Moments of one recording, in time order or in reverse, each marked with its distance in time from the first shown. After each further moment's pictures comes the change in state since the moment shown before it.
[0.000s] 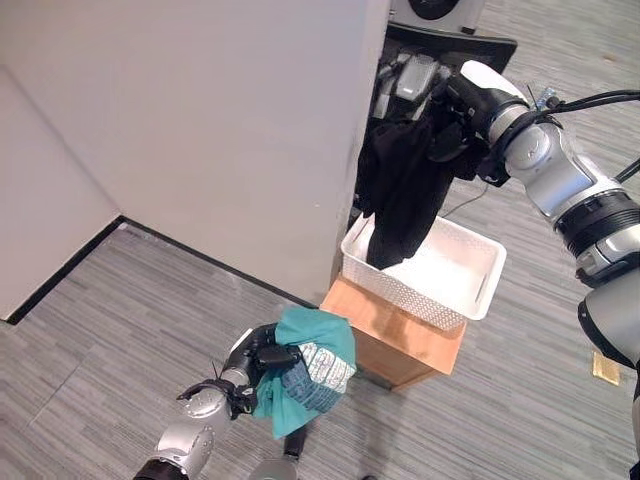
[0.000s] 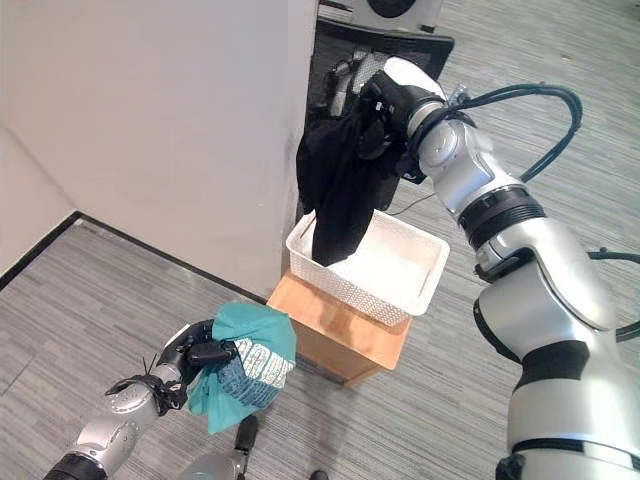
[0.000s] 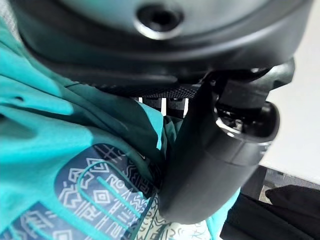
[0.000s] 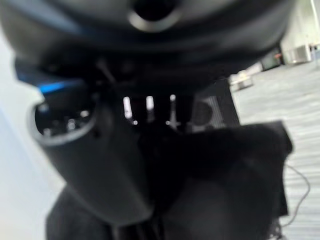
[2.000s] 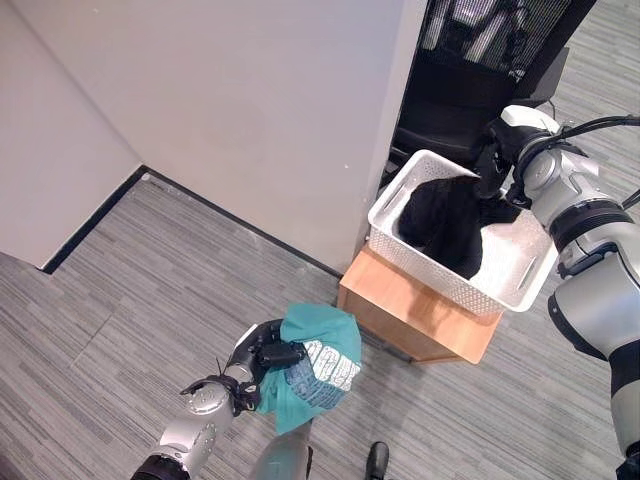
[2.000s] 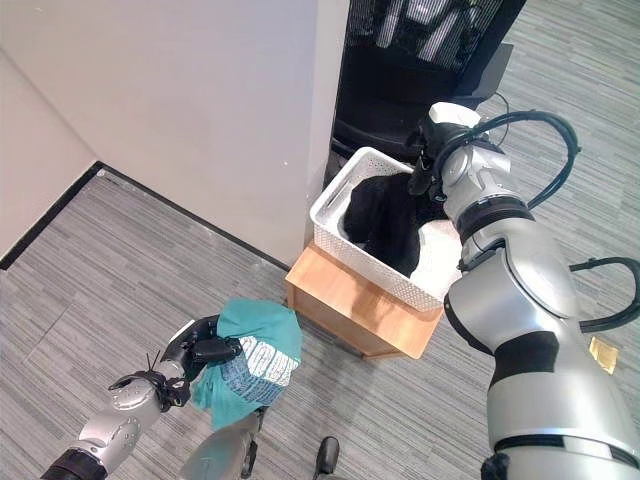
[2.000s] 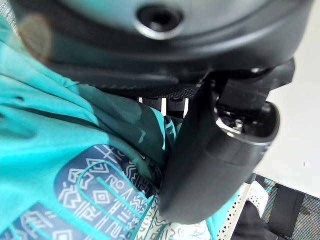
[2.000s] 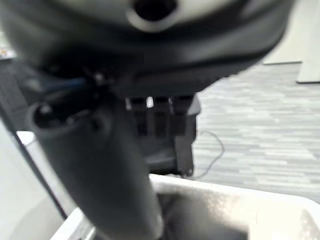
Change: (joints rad) left arm -0.018 0.007 -0.040 -0.022 -0.019 -0.013 0.001; right arm -0.021 0.108 -0.013 0.388 -0.255 0.000 0.013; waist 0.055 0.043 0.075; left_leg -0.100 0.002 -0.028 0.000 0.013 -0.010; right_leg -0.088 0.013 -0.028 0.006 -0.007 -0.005
